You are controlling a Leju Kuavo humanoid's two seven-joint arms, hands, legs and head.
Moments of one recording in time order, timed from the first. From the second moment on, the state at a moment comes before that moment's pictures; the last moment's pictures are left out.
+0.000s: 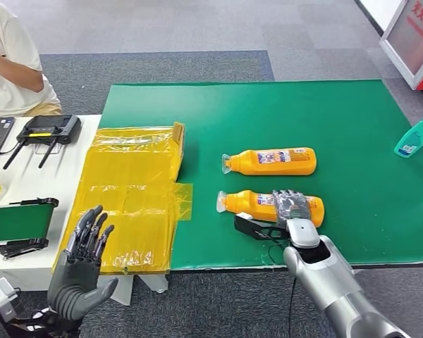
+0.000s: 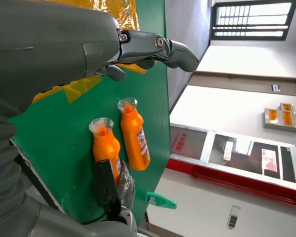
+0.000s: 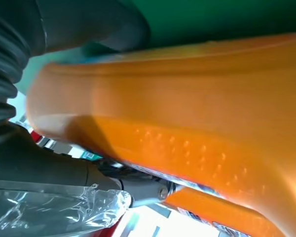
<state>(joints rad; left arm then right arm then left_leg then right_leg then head) 0.36 -0.18 0.03 -1.94 0.00 -0.45 -0.36 -0.42 -0.07 0.36 -1.02 1.38 0.22 0.06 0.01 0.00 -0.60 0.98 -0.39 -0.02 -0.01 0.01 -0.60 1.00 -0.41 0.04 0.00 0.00</state>
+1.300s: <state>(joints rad) 0.32 -0.15 -0.15 -1.94 -0.10 -0.33 -0.35 -0.07 -0.02 0.33 -1.62 0.58 0.09 -0.23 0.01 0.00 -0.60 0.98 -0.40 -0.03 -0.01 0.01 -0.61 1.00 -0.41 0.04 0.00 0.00</state>
